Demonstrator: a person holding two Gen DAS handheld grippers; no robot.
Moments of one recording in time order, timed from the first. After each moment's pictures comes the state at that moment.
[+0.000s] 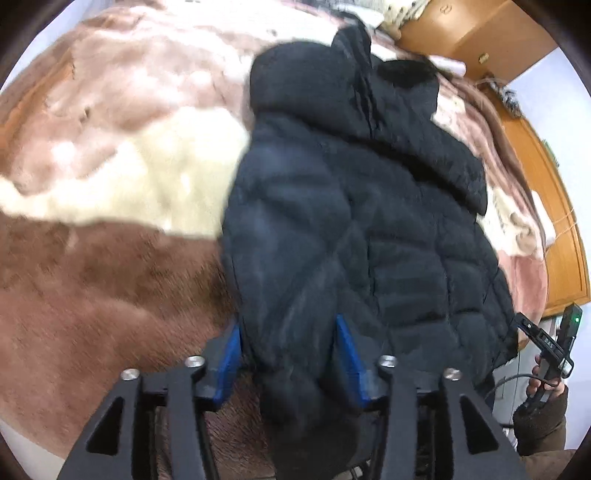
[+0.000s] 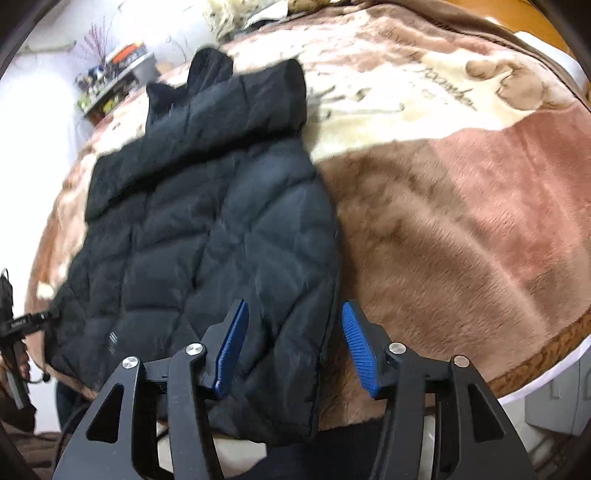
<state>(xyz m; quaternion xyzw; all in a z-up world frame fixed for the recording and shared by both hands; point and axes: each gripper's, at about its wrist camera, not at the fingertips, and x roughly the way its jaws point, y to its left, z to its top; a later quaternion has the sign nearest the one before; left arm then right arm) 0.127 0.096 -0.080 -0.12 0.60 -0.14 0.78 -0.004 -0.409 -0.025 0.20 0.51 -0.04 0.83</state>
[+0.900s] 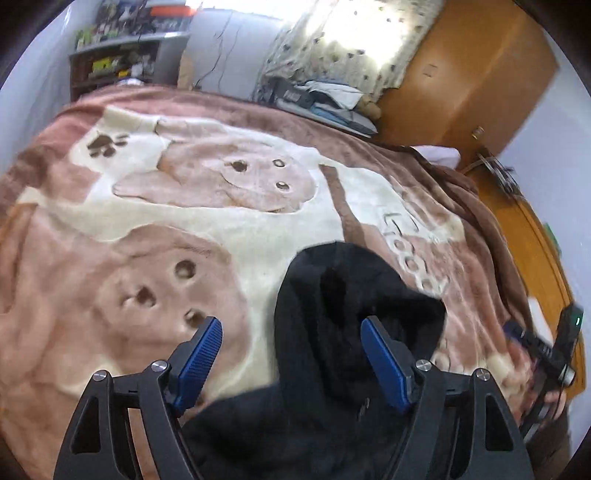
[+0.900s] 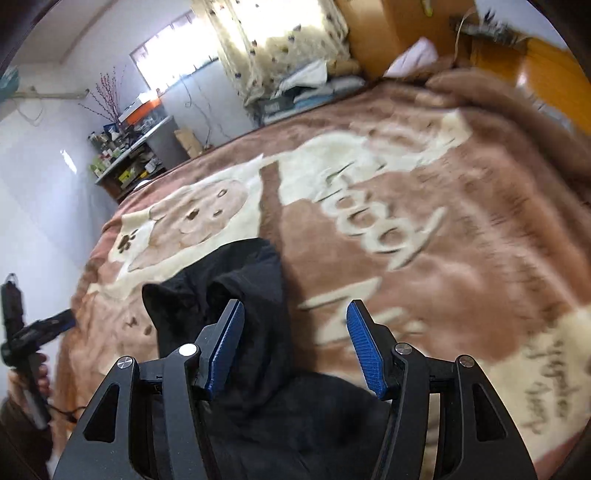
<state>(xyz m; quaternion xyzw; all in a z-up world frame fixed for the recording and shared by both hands) 0.588 -0.029 0.033 -0.13 0.49 -0.17 0.85 0.466 -0.431 0.036 0.23 0.45 0.02 0.86</state>
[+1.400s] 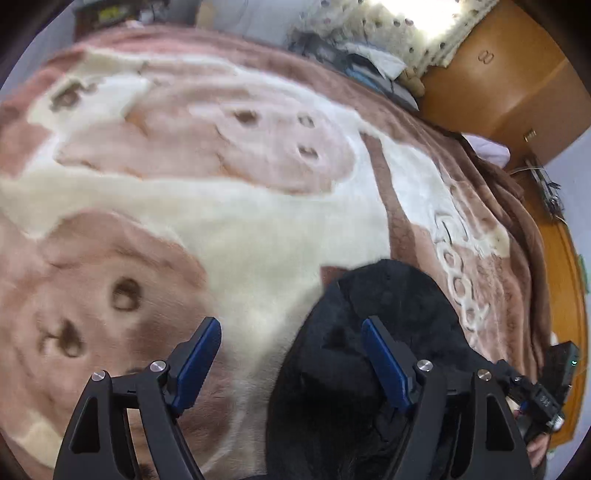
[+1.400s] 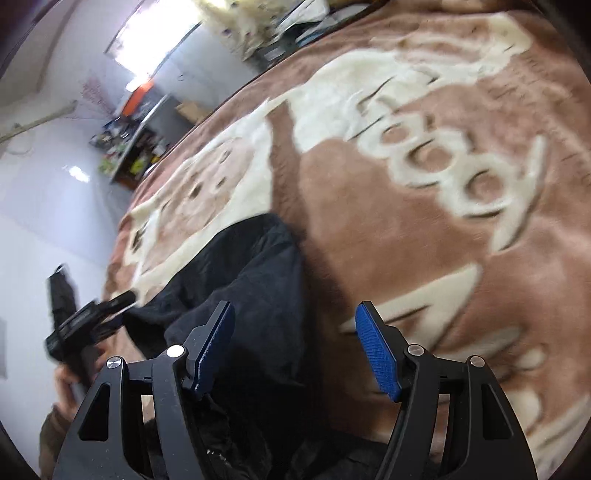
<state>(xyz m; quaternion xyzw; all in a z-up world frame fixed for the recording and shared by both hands) 0.707 -0.071 -0.087 -0.15 0.57 -0.14 0.80 0.557 -0.421 -0.074 0.29 0.51 0.11 0.80</state>
